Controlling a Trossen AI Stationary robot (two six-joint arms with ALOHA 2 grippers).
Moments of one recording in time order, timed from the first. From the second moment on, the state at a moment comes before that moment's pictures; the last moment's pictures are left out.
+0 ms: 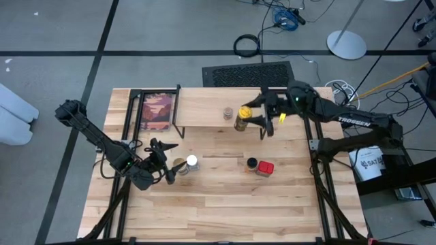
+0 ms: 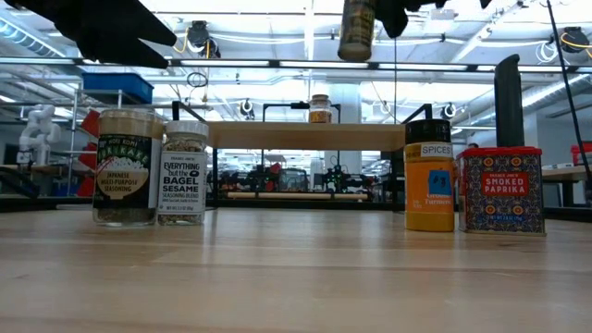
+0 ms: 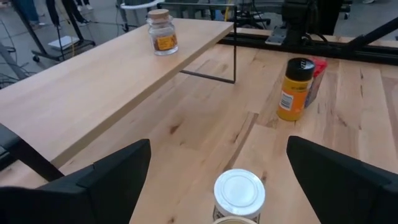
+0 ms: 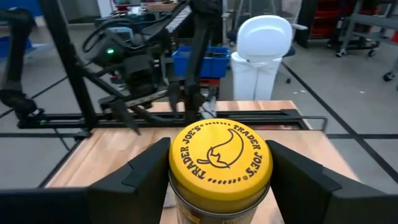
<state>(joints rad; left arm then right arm) -0.68 1.05 0.60 -0.23 -1.06 -0.59 -0.32 1.09 0.99 -0.07 -0.36 -0.02</state>
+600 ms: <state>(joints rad) -0.68 1.03 0.60 -0.22 -1.11 -0.59 0.02 1.30 0.99 0.04 -0.08 0.02</state>
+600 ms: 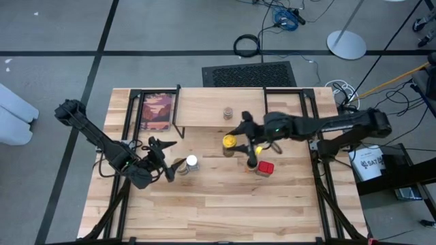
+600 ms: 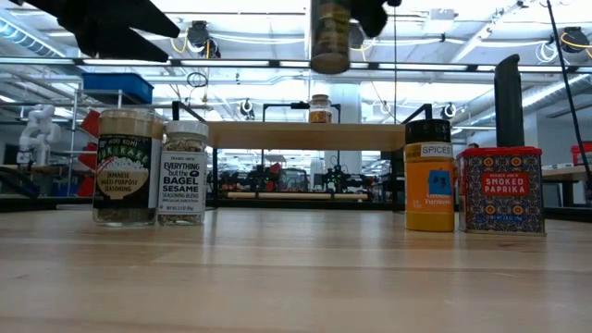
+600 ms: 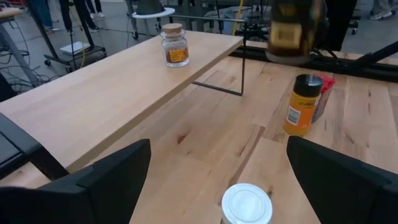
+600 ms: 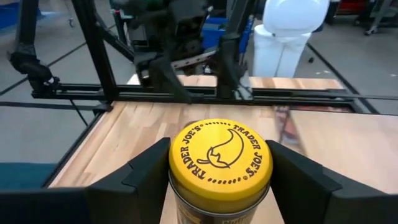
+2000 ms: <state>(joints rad) -0.68 0.96 0.60 -0.22 -1.11 -0.53 0.05 1.89 0.99 0.57 -0.05 0.04</state>
